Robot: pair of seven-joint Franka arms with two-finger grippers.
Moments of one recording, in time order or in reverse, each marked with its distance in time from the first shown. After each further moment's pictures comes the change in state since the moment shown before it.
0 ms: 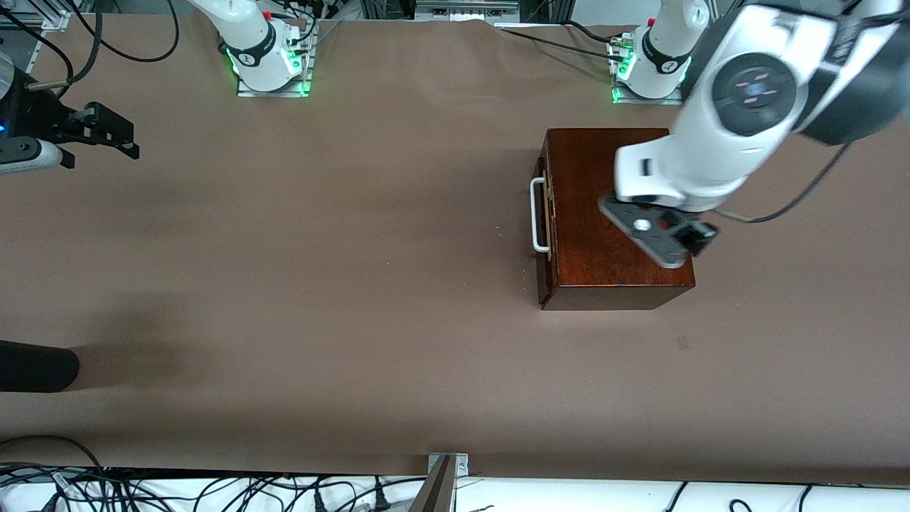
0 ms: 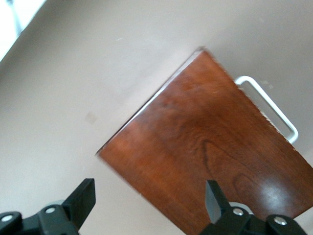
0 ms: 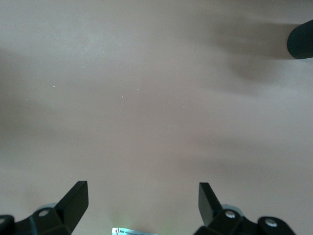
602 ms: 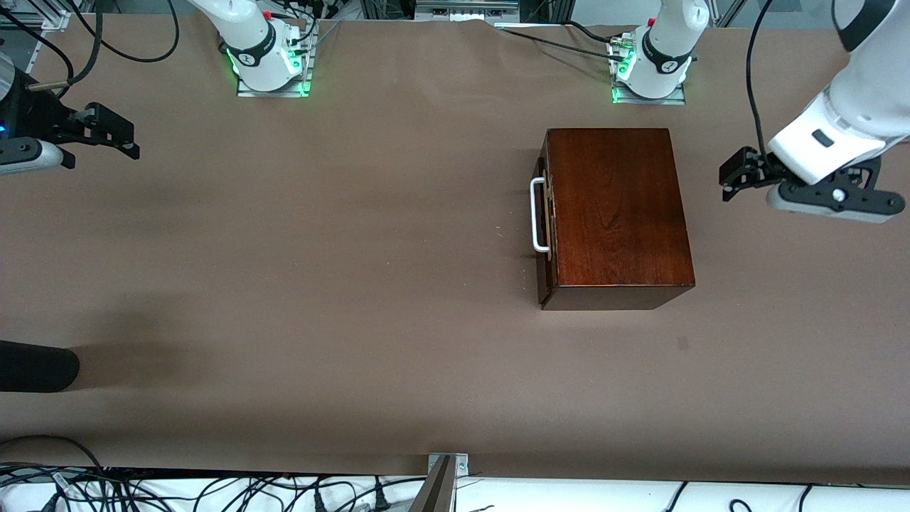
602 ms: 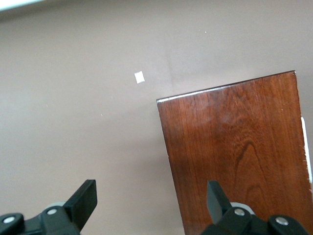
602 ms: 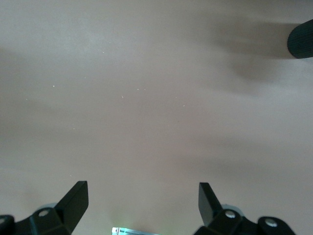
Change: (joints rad) left arm -0.022 -0.293 0.281 -0.283 -0.155 0.104 -0.277; right arm 0.000 0.001 0.000 0.000 0.000 -0.001 0.000
